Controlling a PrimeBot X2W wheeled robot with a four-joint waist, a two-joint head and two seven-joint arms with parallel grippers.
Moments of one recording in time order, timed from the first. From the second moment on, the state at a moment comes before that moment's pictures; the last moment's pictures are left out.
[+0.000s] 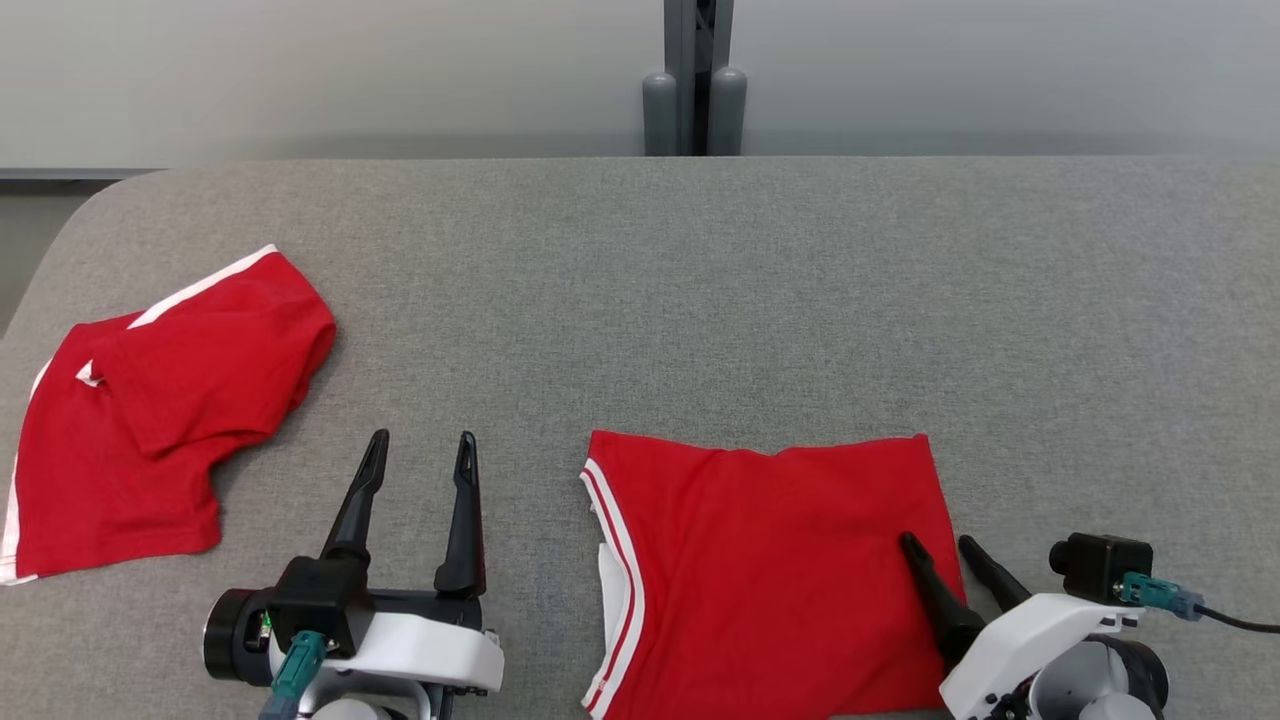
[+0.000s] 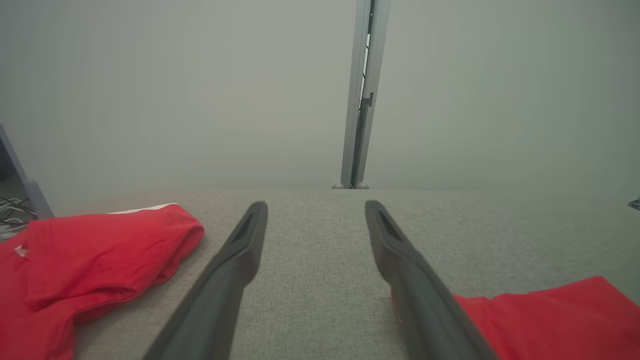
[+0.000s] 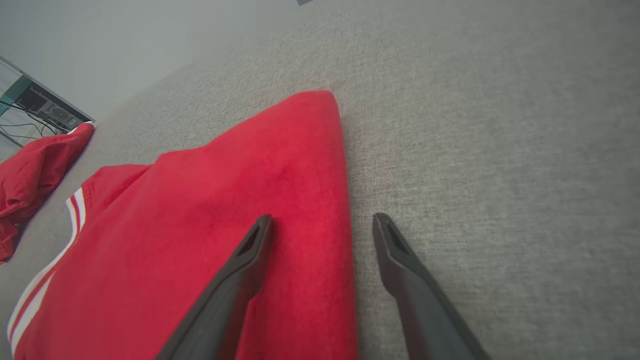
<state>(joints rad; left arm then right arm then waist) -0.05 0.05 -0.23 0.11 -0.20 0.13 -0.26 -0.15 -0.09 0.20 0.45 0.55 0.13 0.01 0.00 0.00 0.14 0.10</state>
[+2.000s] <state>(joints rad) -0.36 0.05 -0.33 0.02 -0.16 0.14 -0.26 -0.86 -0.75 0.10 1.09 0.22 0.13 -0.20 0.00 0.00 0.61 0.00</state>
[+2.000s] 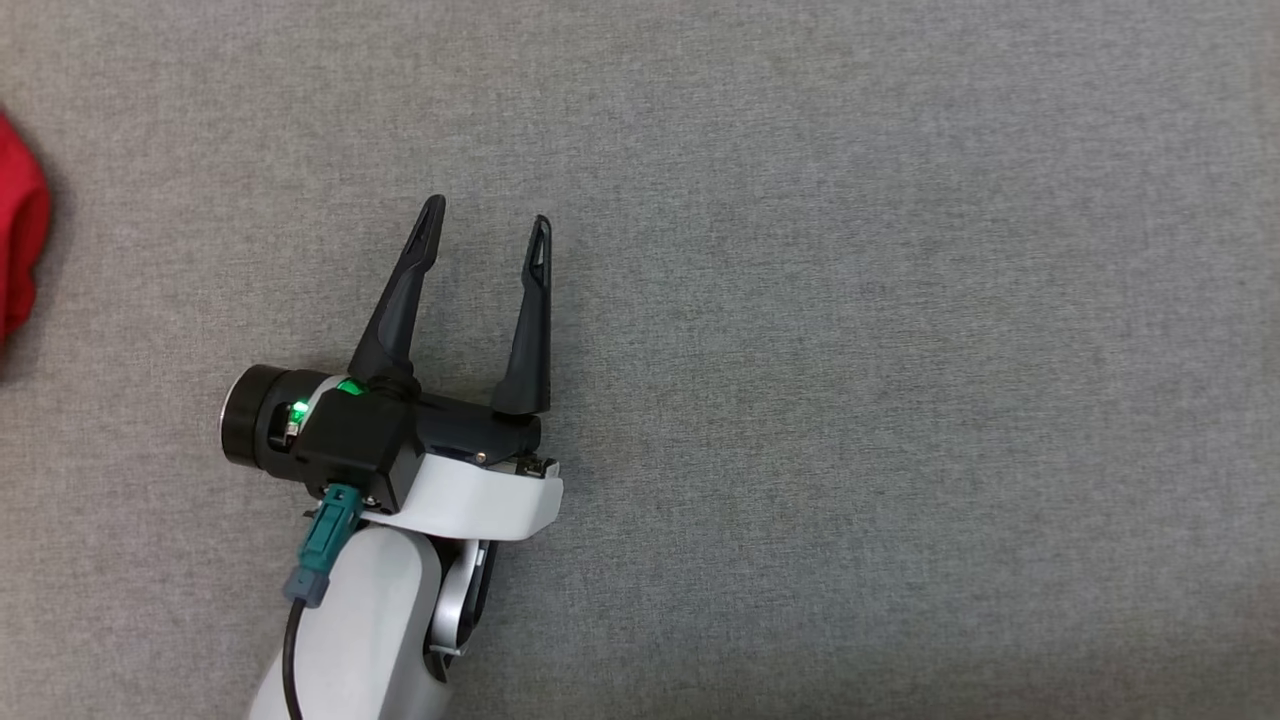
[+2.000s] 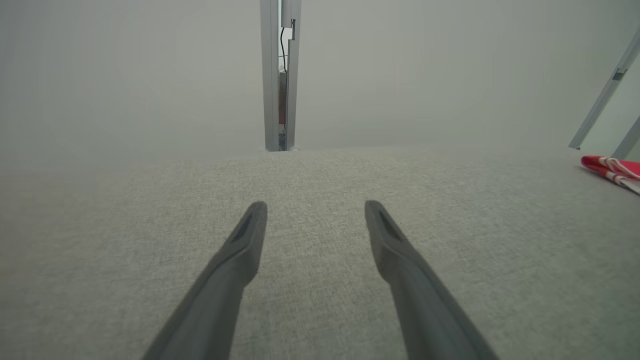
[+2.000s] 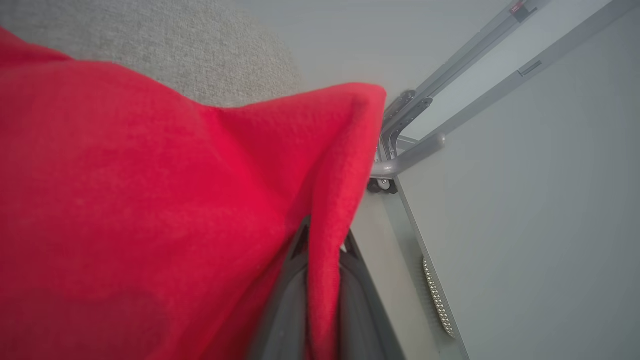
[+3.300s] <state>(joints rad) -0.22 0.05 -0.25 0.03 -0.21 0.15 -0.26 -0.74 -0.28 -0.06 0.70 0.06 0.13 -0.26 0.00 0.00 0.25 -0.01</state>
